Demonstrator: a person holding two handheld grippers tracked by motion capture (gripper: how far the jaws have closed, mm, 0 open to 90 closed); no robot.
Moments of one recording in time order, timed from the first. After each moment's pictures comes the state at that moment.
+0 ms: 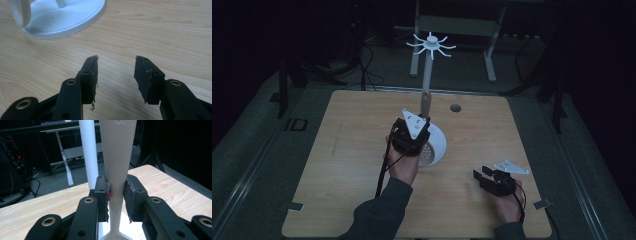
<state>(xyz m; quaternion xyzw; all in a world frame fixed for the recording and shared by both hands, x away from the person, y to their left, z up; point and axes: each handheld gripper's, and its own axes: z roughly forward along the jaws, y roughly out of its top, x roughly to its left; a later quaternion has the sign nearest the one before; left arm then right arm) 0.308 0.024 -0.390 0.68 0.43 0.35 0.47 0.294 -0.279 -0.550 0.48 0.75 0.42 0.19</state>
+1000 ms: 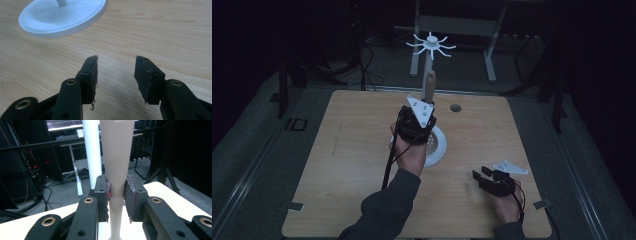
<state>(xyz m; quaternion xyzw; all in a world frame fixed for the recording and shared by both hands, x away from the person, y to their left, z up) 0.315 0.009 -0.356 0.64 0.44 0.40 0.48 0.294 -0.277 -0.552 0.48 0.75 0.42 0.18</state>
